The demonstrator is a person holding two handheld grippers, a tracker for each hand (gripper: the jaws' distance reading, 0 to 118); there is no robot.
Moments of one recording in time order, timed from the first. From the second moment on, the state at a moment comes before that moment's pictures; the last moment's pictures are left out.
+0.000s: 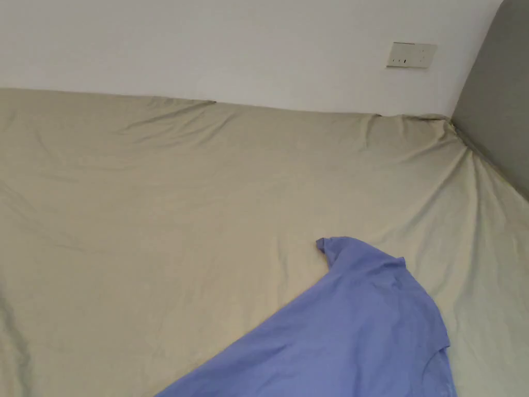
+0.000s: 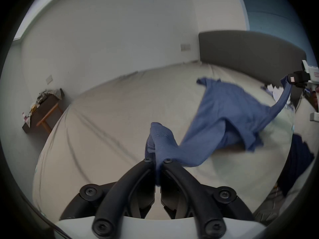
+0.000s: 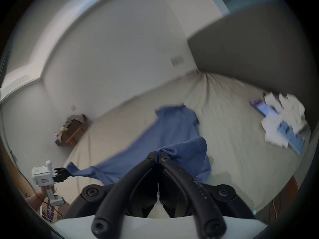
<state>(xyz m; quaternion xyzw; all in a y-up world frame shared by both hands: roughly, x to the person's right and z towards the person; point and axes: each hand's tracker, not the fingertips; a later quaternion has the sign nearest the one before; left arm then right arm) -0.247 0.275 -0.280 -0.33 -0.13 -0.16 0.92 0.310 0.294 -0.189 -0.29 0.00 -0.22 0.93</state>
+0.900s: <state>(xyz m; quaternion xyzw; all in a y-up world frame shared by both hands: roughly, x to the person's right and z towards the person) -0.238 0.387 -0.178 -0.11 0.01 0.09 0.99 0.265 0.418 -0.148 -0.03 -0.07 0.01 1.00</state>
